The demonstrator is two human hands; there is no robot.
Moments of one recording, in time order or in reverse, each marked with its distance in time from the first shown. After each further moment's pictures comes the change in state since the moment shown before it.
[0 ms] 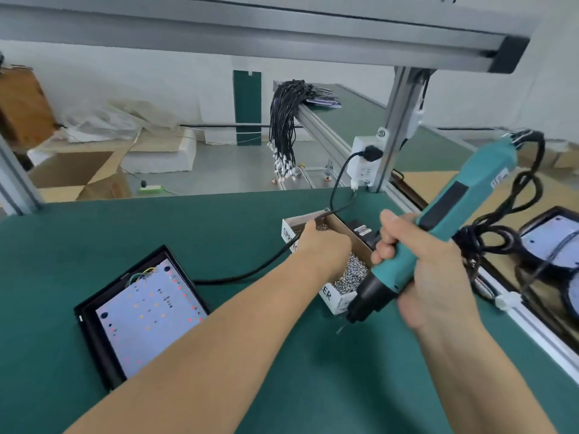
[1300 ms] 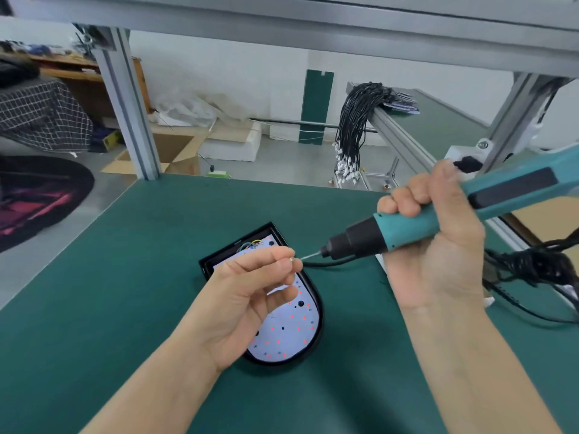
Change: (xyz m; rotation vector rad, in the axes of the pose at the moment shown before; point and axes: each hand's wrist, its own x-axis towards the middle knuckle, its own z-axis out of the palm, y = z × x) left_hand -0.238 -0.101 -0.005 -2.233 0.456 -0.472; right_hand -0.035 0.036 0.118 0.389 -0.340 -0.099
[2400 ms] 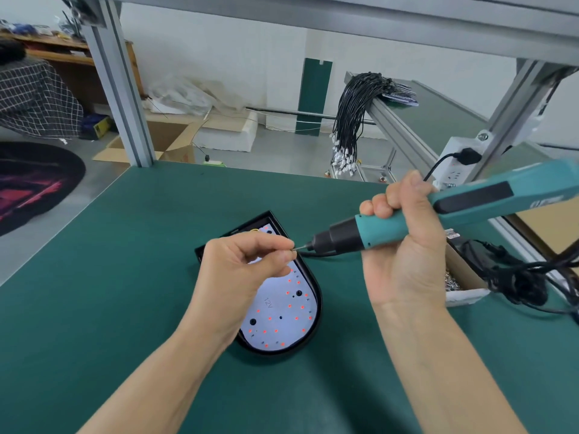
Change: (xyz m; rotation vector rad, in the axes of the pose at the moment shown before) left_hand 0.009 -0.006 -0.005 0.495 0.164 0.355; right_hand -0.009 0.027 -0.010 -0.051 0.101 -0.020
